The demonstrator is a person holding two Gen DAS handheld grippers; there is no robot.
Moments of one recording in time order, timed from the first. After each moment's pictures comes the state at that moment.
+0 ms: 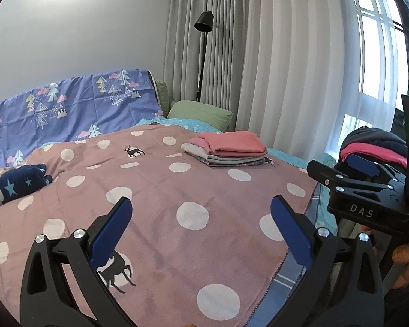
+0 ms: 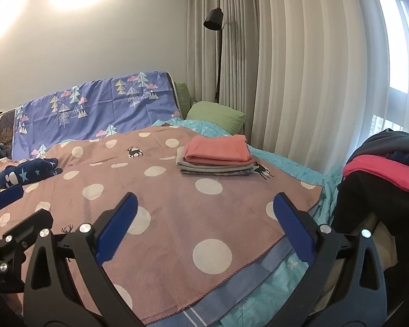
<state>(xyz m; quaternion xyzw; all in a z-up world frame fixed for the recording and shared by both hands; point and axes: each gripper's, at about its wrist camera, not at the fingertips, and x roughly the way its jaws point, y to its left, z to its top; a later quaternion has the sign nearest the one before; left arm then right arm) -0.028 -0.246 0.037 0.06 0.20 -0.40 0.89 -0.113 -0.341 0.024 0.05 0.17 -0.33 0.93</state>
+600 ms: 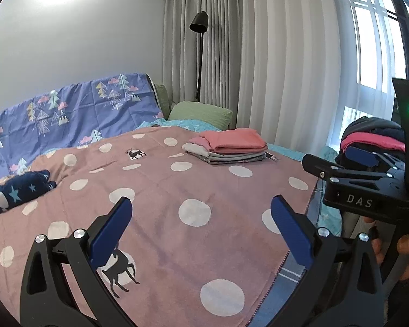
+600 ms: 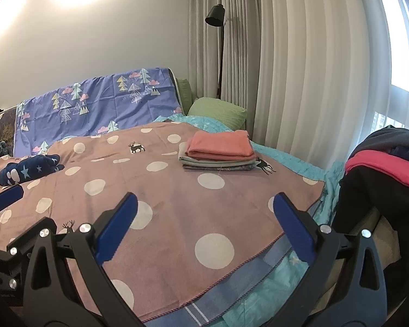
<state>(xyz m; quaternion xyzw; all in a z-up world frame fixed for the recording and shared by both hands) -0.039 -0.246 0.030 0.08 0.18 -0.40 0.89 -0.114 -0.338 0.021 0.06 0.18 -0.32 0.93</state>
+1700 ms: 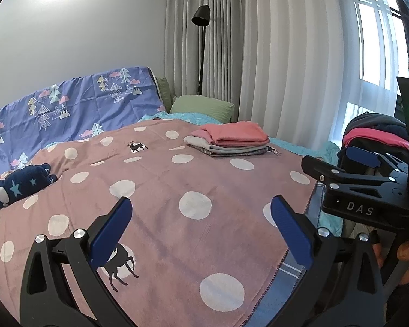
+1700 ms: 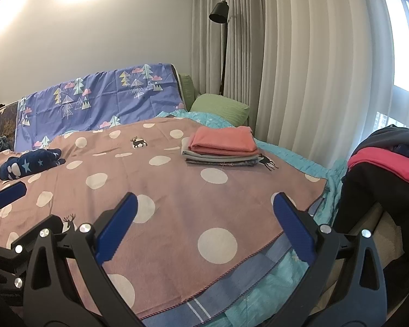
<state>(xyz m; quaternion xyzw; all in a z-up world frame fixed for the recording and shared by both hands) -0.037 -0.246 0.024 0.09 0.20 -0.40 0.89 -0.111 -0.334 0.013 0.05 0.19 -0.32 0.93</state>
